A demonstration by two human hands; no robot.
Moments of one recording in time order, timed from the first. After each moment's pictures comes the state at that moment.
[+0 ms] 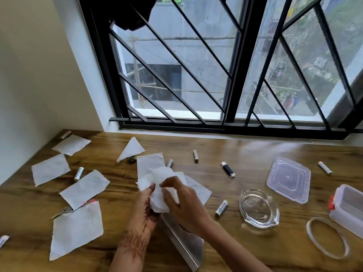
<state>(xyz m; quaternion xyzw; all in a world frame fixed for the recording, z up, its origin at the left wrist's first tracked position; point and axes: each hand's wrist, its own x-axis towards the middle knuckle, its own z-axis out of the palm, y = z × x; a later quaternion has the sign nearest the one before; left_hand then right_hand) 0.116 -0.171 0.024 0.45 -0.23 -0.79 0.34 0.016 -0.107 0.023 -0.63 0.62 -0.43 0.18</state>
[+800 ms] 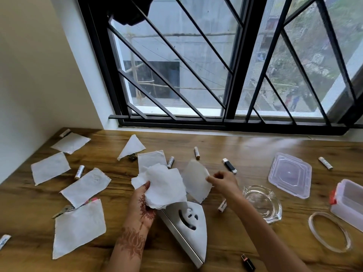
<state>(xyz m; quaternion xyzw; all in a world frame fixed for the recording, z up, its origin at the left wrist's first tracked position) 0.120 -0.171 0.035 0.43 -0.20 -0.78 0.40 -0.074 -0.114 0.001 -0.26 0.77 -0.48 0.33</state>
